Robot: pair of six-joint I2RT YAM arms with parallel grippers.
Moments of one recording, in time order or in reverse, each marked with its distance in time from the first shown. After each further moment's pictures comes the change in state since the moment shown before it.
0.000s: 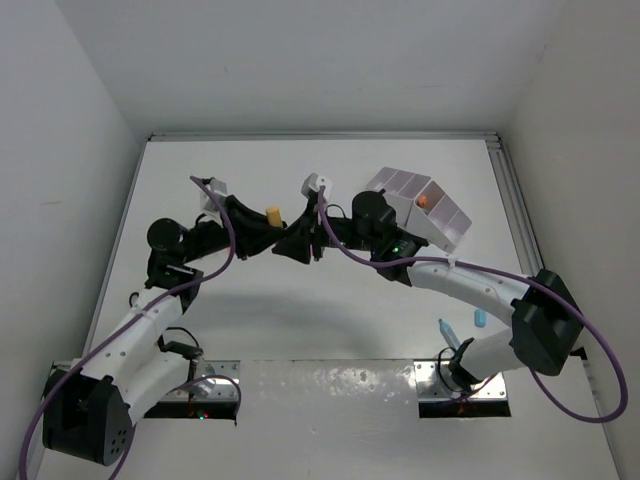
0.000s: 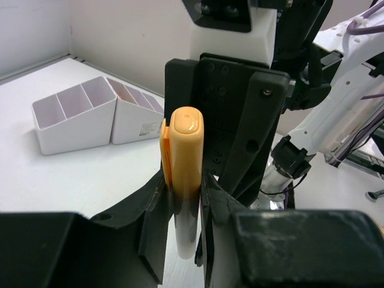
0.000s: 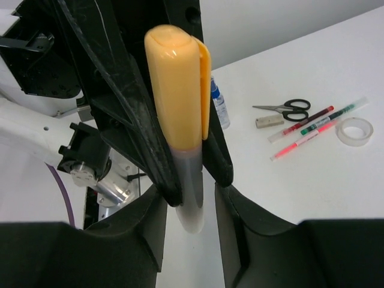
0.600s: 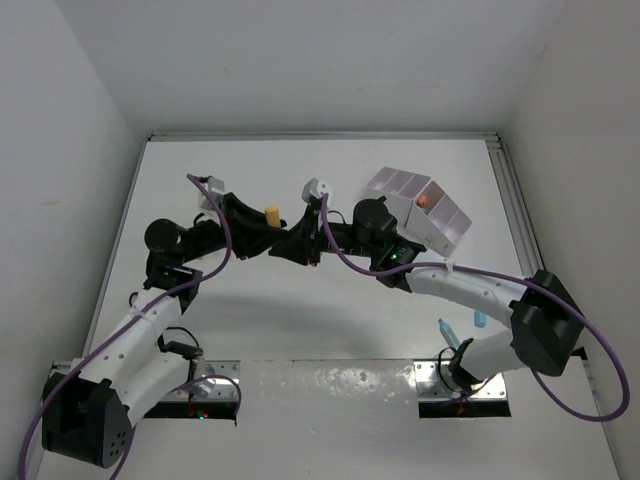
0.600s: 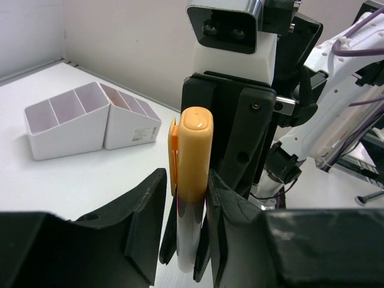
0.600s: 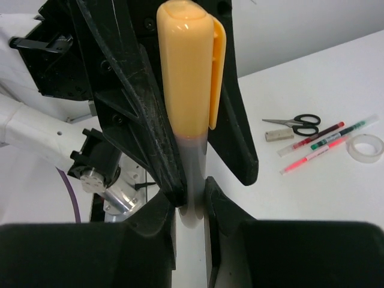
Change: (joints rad) left arm 0.000 -0.010 0.016 0.014 -0.004 -0.048; right arm 0.029 -0.004 -0.042 0.105 0.003 0.026
